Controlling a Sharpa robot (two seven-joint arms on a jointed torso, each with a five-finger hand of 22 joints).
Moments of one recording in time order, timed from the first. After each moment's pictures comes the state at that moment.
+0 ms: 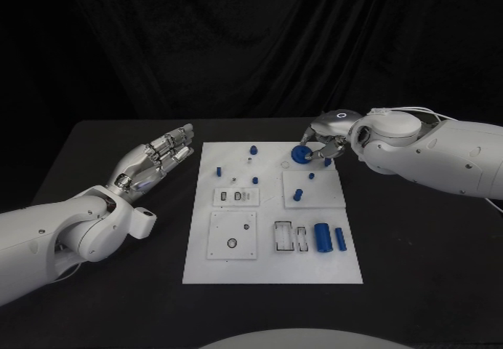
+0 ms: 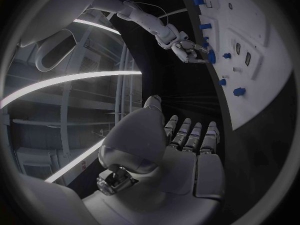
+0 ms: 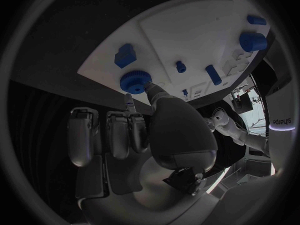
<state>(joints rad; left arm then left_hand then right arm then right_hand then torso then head) 1.24 -1.03 -0.21 1.59 -0.30 -0.18 0.68 1.41 0.21 -0.26 0.29 0.54 0.29 -0.02 0.03 0.04 0.14 0.14 0.20 0.04 0.08 0.13 0.08 0.02 0.16 0.07 0.24 0.05 0.02 1.45 -0.73 -0.25 1.23 -1.67 -0.17 0.00 1.23 -0.05 0.18 0.16 0.26 0.82 0.07 0.07 0.15 1.46 -0.01 1.57 1.31 1.46 -0.07 1.57 1.31 0.04 1.46 0.04 1.50 1.31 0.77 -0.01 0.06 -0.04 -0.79</state>
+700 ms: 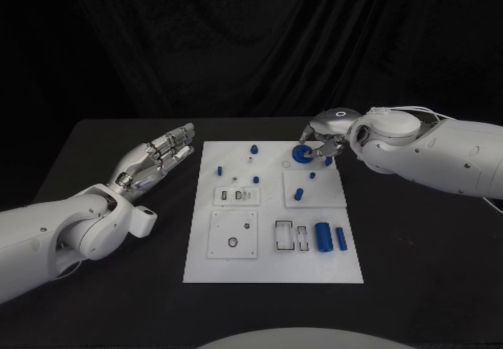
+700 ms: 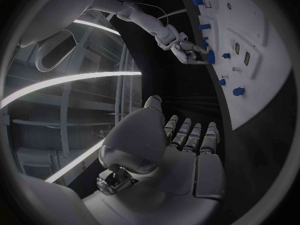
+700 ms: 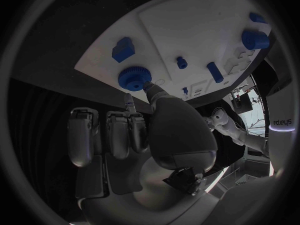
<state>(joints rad) 1.24 -1.03 -0.21 1.58 -0.31 -0.18 0.68 1.41 0.21 -0.26 0.29 0.54 0.29 -0.02 0.03 0.04 0.14 0.14 0.20 0.04 0.07 0.12 0.08 0.02 0.16 0.07 0.23 0.05 0.02 1.45 -0.72 -0.25 1.23 -1.67 -0.19 0.00 1.24 -0.05 0.19 0.15 0.26 0.83 0.08 0.07 0.16 1.46 -0.01 1.57 1.31 1.46 -0.07 1.57 1.31 0.04 1.46 0.04 1.51 1.31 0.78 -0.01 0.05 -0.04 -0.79</state>
